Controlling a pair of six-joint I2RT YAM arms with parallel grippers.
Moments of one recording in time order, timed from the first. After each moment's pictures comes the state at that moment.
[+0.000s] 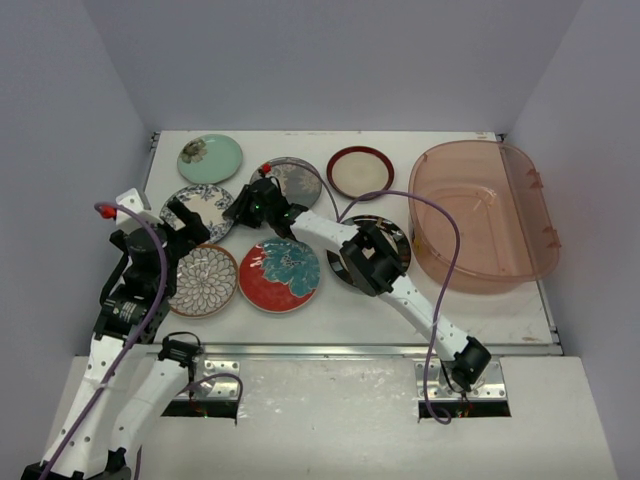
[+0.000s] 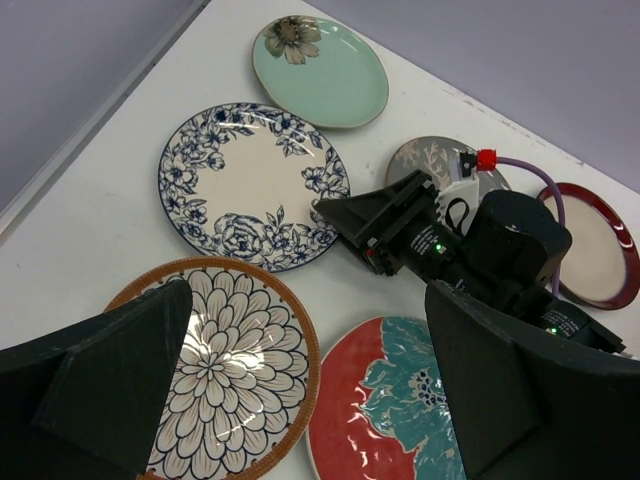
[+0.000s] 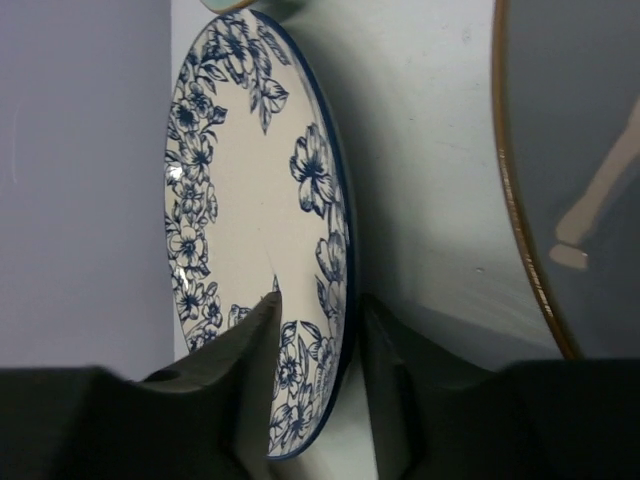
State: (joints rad) left arm -0.20 0.59 0.80 -0.55 -0.50 -0.48; right arm 0.82 2.82 2.31 0.07 -0.08 1.04
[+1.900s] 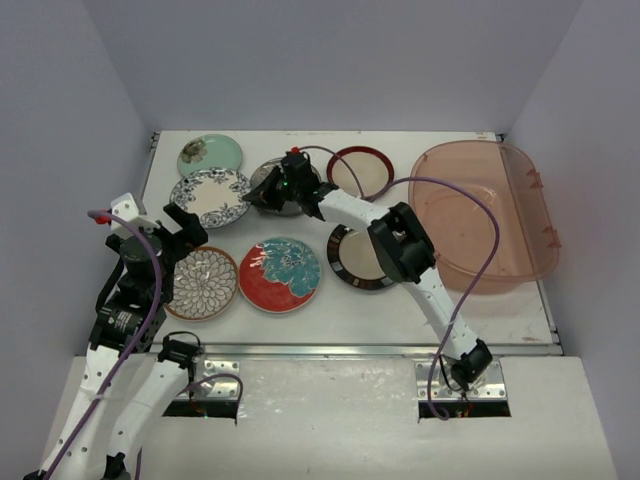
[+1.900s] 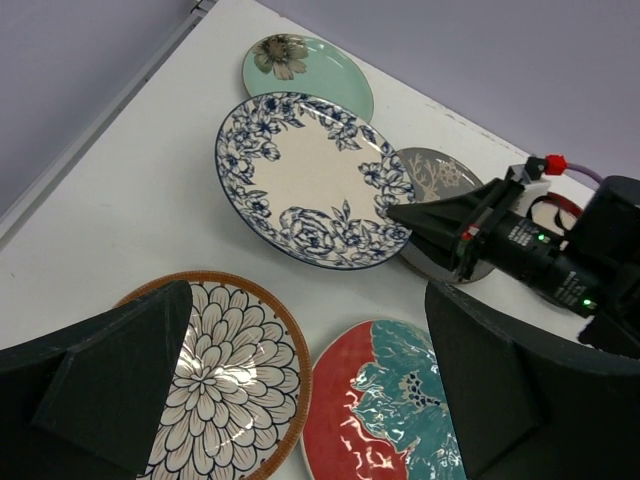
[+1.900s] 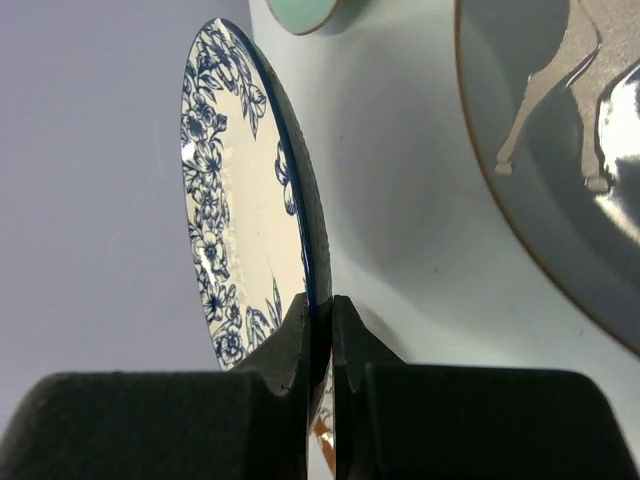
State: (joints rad) left arm -0.22 0.53 0.80 -0.55 -0.49 -0.48; right arm 0.69 2.55 2.01 0.10 -0.31 1.25
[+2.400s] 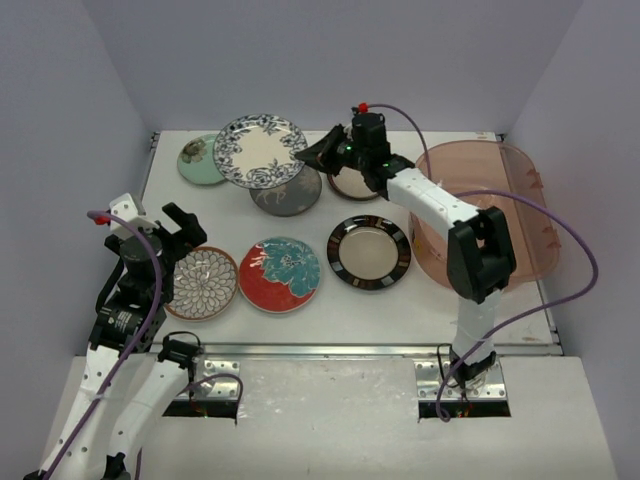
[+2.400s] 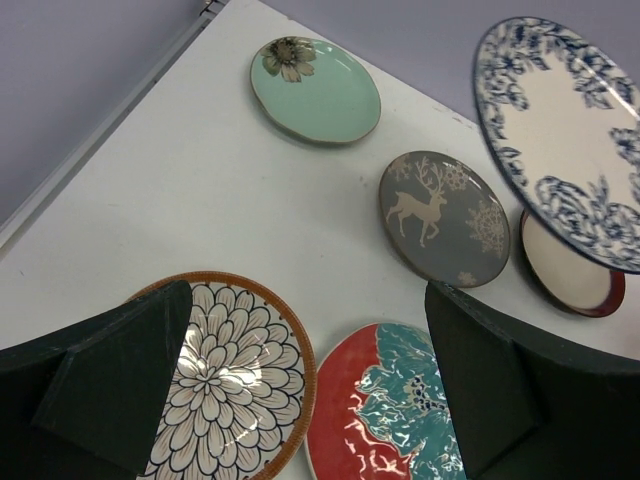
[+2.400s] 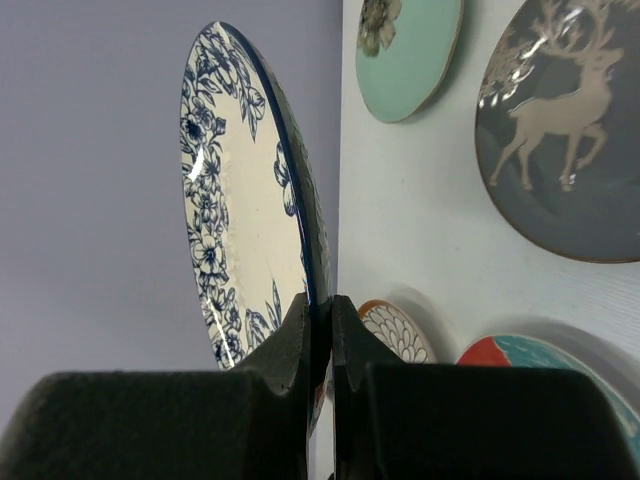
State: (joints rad) left arm -0.22 0.53 0.80 -0.55 -0.52 -0.48; right arm 0.51 1.99 1.60 0.07 -0.35 1.15
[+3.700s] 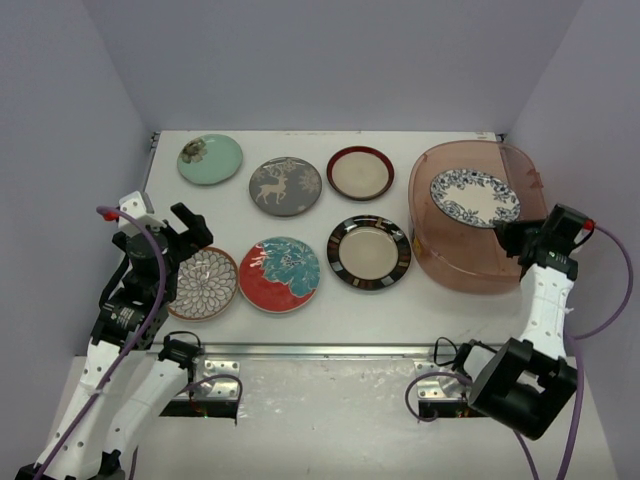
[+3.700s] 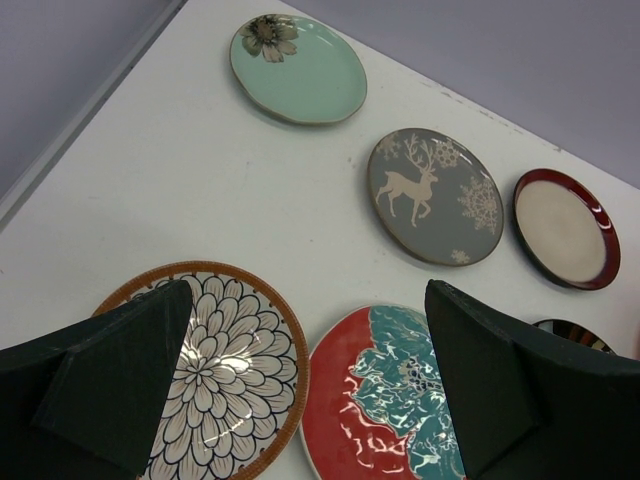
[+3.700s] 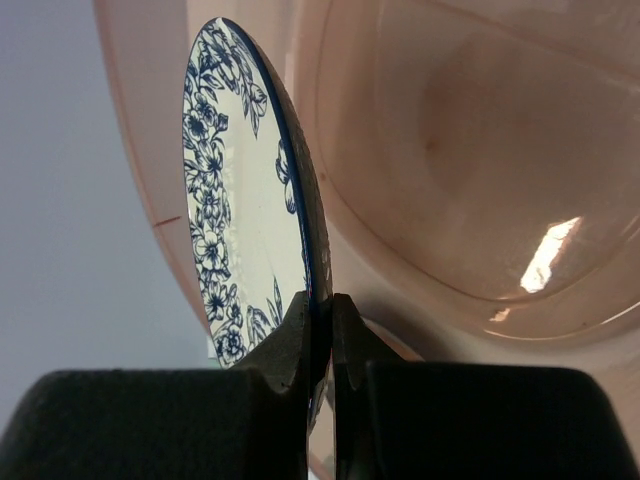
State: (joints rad) left arm -0.26 0.56 0.80 -0.56 -0.50 -0.48; right arm -0.54 1.06 0.74 -0.34 -0.26 1.09
